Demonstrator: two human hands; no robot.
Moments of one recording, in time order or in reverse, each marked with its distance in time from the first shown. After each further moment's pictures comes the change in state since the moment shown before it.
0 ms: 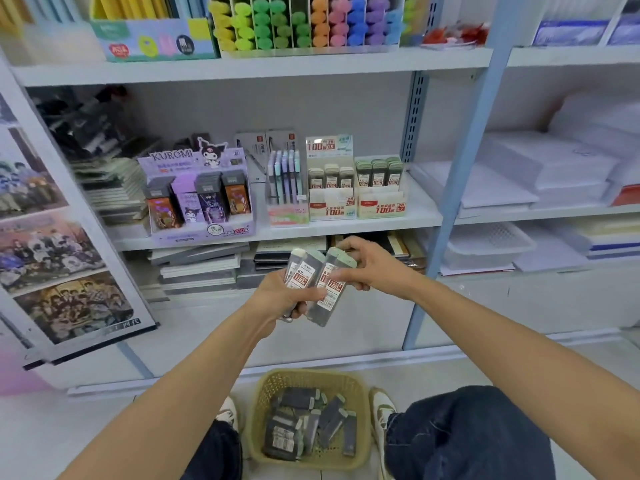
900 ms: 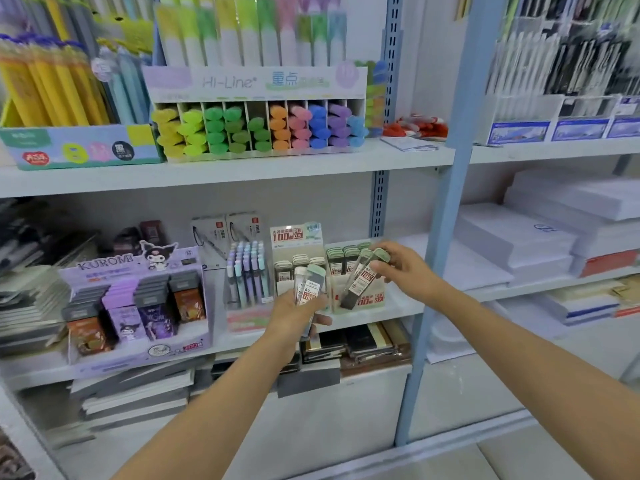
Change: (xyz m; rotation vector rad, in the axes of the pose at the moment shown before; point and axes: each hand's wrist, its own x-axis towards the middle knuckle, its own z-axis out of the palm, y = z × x) left_hand 0.138 0.105 0.041 -0.130 0.056 0.161; right_hand 0.073 -0.016 -0.171 -0.281 0.490 -0.175
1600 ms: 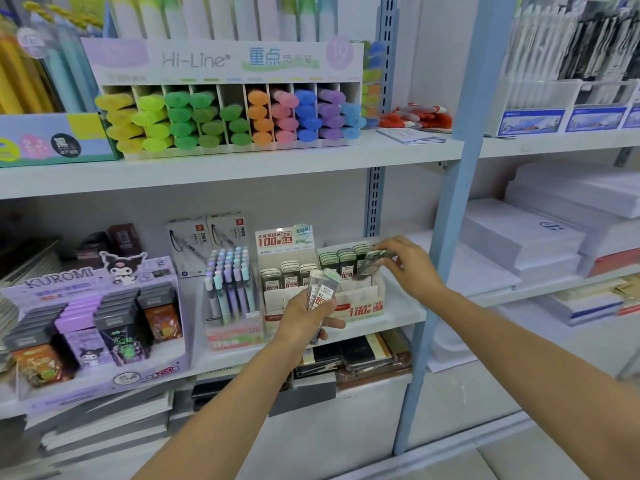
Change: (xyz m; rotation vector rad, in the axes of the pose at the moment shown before) left_hand 0.043 -0.007 0.024 0.063 -0.151 0.018; right_hand 0.042 0.057 -0.010 -0.500 0.209 -0.121
